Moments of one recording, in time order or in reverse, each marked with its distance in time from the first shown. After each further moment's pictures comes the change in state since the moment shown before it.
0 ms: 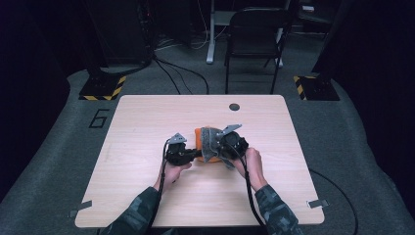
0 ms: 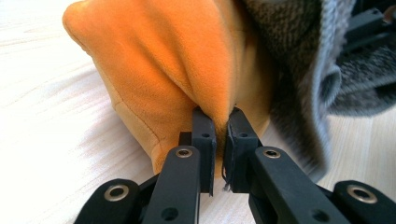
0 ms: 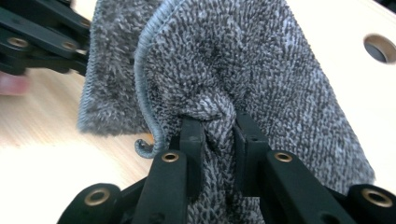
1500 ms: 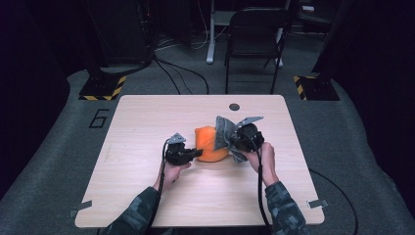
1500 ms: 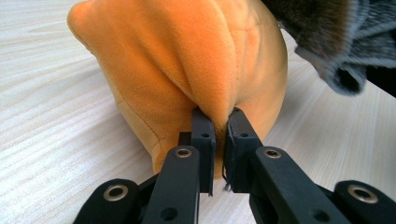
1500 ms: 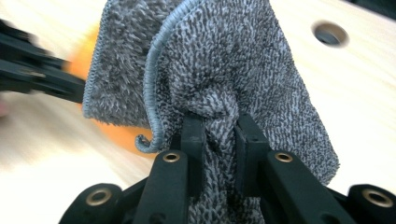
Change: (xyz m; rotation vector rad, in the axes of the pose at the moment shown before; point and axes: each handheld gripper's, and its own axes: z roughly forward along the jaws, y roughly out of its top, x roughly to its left) left arm 0.003 -0.001 0.000 -0.004 0.005 0.004; right arm -0.032 -0.003 -0.023 -0.073 0.002 0.109
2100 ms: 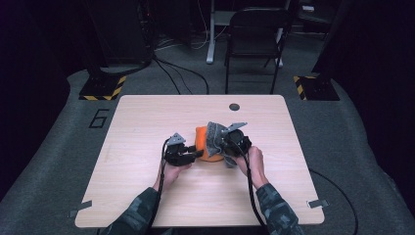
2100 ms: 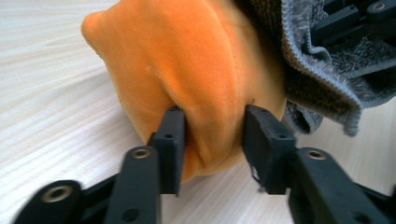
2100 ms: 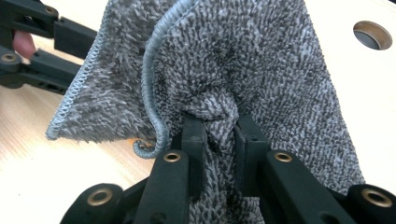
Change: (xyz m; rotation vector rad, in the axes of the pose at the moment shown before) left arm -0.004 0.000 -0.003 -0.018 0.058 0.059; right arm 0.019 -0.005 0.032 0.043 -0.008 -0.059
